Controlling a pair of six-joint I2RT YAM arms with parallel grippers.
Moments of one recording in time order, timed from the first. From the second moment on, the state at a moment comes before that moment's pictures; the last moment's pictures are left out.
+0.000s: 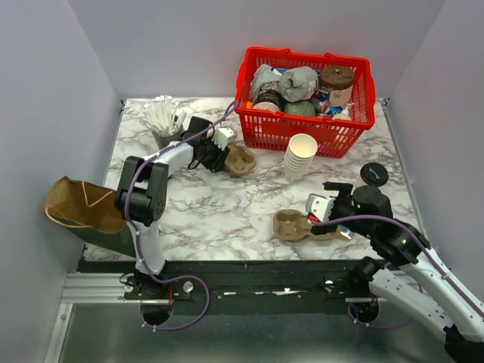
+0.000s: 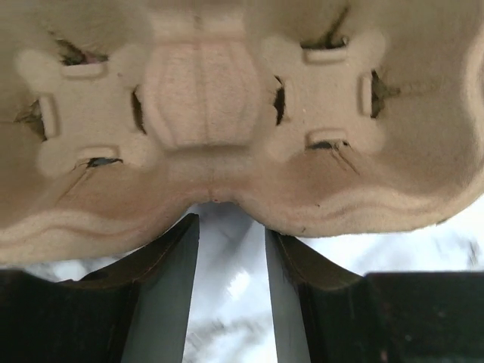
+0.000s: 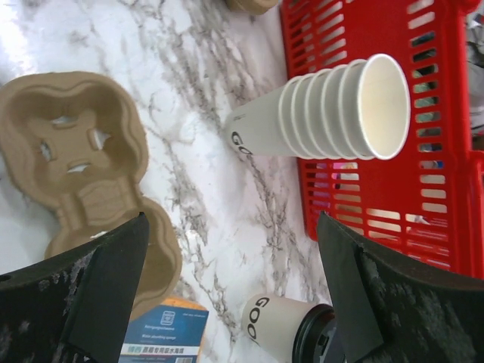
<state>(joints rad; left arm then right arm) -0.28 1.91 1.27 -0.32 0.40 0.43 0.66 0.58 0.70 -0.64 -0.08 -0.89</state>
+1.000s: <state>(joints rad) -0.09 1.39 1.96 -1.22 0.41 0.83 0.59 1.10 1.03 -0.44 -0.26 -0.41</state>
